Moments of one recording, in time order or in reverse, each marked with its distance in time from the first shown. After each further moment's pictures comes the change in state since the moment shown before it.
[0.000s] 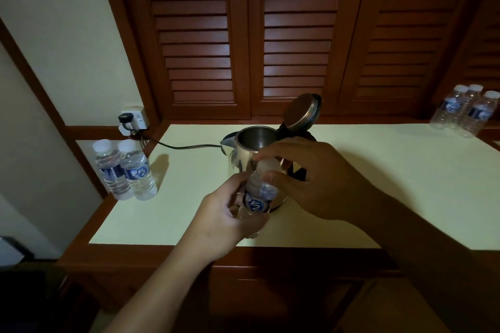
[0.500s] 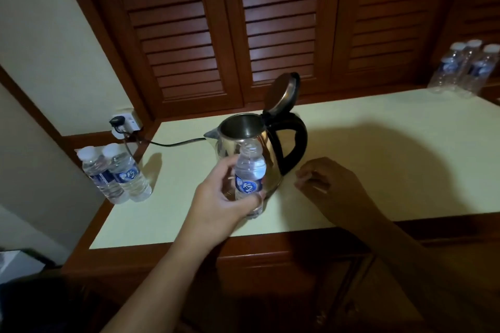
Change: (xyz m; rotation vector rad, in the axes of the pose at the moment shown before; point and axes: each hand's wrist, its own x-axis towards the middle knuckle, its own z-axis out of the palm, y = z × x) left_hand 0.009 0.006 0.015 0.056 0.066 0.031; right_hand -0.067 0.092 0.049 0.196 0.283 0.245
